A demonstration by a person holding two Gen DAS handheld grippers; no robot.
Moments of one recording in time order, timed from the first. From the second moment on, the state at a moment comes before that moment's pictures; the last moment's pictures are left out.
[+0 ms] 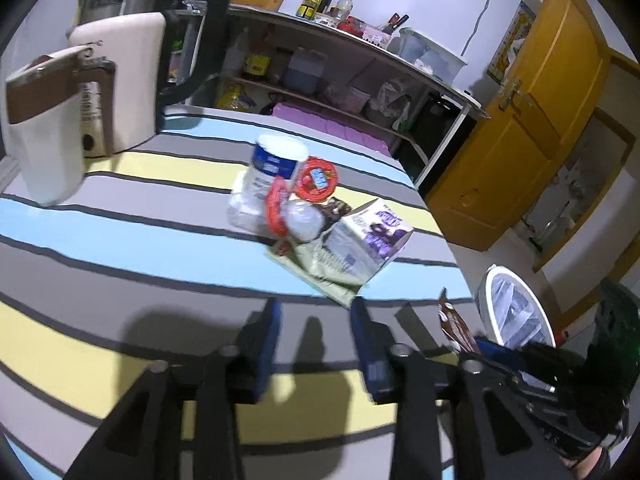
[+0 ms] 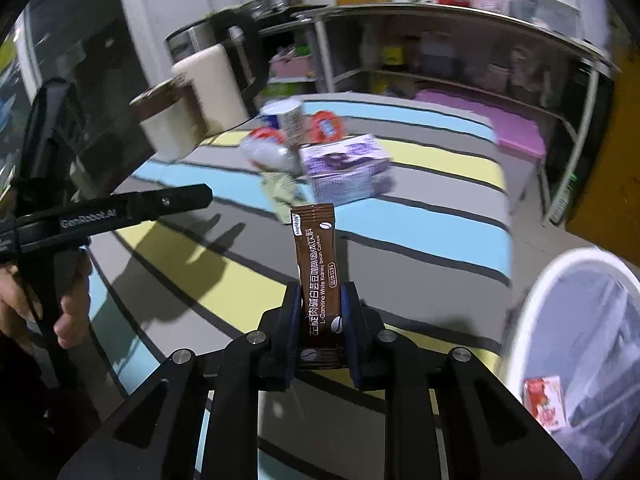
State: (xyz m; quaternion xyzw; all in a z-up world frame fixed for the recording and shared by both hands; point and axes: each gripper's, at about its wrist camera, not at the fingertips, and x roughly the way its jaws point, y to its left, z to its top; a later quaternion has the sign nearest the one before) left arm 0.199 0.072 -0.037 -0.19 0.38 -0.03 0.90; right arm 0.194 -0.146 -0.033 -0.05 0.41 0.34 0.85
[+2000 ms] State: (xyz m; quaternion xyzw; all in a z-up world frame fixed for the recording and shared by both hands) left arm 0.200 0.064 -0.056 -0.14 0.41 0.06 0.90; right arm 0.199 -0.197 -0.027 0.00 0.40 0.30 0.87
